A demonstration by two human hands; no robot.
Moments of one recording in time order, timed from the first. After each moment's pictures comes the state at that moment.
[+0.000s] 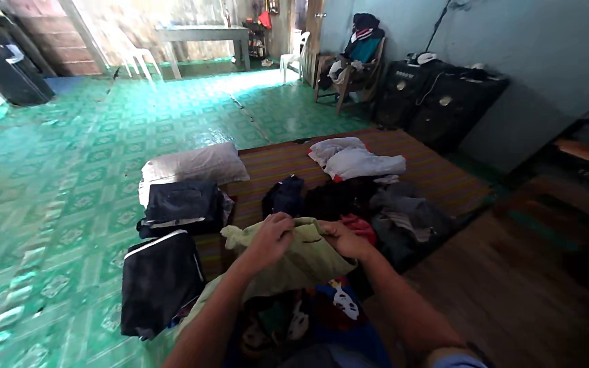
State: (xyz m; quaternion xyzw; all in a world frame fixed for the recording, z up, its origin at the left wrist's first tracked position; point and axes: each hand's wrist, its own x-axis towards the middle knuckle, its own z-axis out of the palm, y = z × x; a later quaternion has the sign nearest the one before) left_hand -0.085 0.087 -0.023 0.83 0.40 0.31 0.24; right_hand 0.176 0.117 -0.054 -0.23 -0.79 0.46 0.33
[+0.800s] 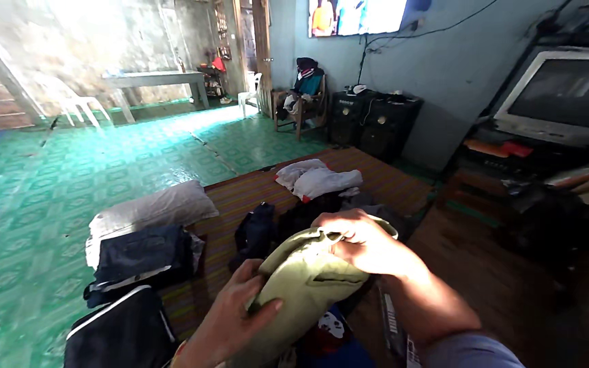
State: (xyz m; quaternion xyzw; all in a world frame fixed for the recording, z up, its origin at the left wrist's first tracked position) left_hand -0.093 0.011 0.010 0.84 0.31 0.39 0.22; right_hand 0.204 0.025 0.114 -0.26 -0.87 0.15 0.40
